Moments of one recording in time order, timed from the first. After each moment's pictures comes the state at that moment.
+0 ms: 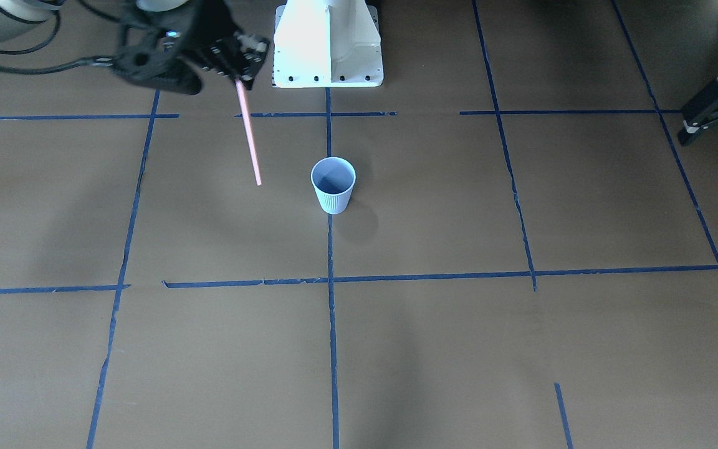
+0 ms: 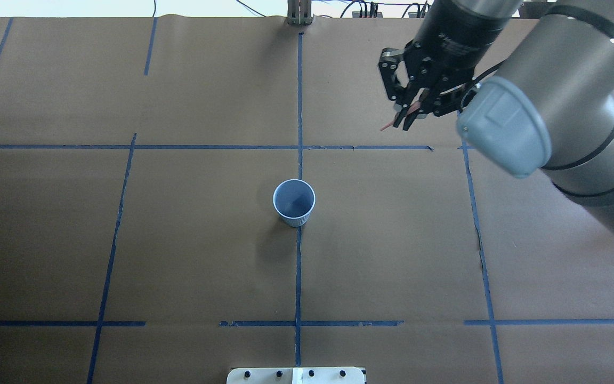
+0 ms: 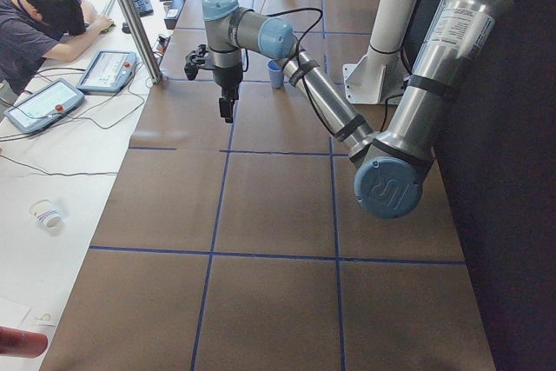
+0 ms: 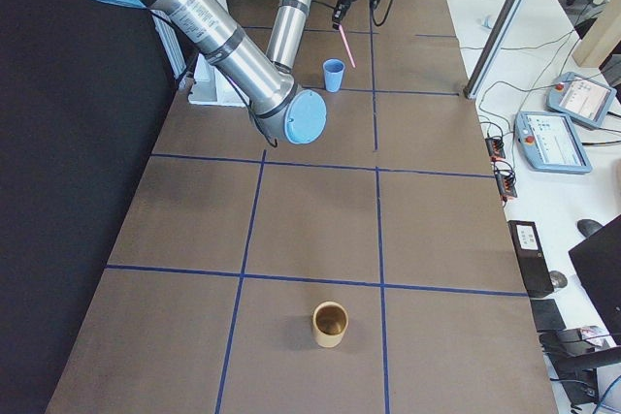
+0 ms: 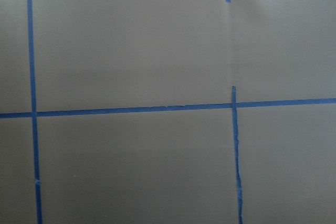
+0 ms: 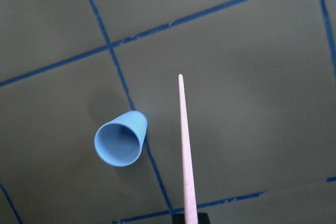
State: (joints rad) left arm -1.36 -1.90 -2.01 -1.06 -2.31 -0.27; right arm 0.81 -0.66 1.96 -2.24 2.38 1.25
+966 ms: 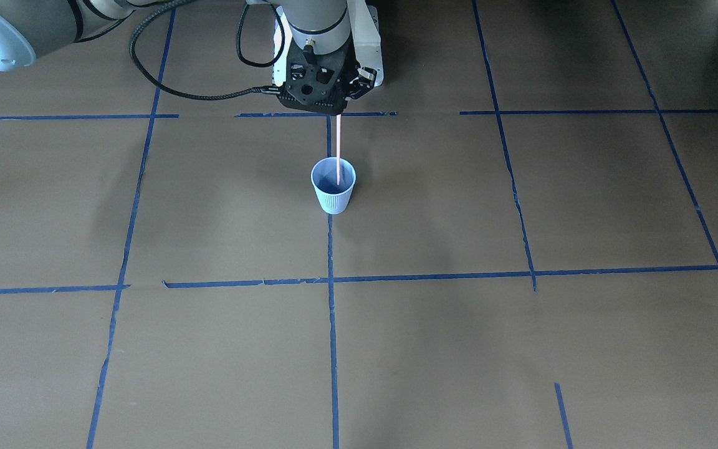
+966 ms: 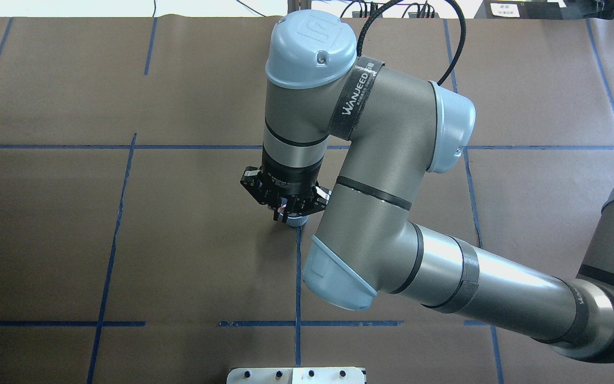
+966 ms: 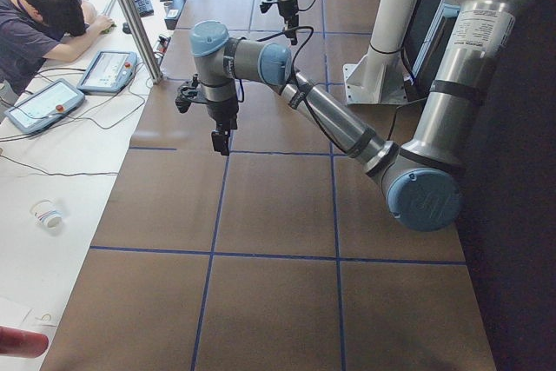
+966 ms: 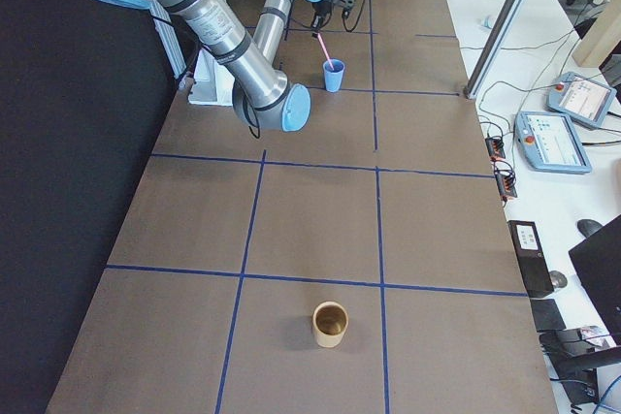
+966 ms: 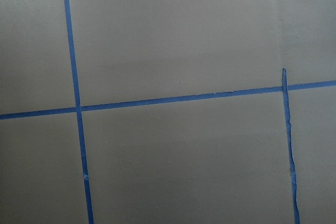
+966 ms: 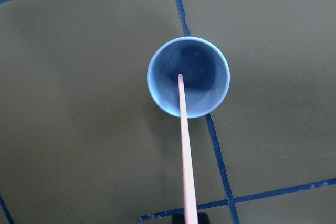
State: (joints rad) left arm -1.42 -1.83 -1.97 -1.07 -2.32 -0.11; right arm 0.56 -0.64 1.75 -1.93 2.17 1.46
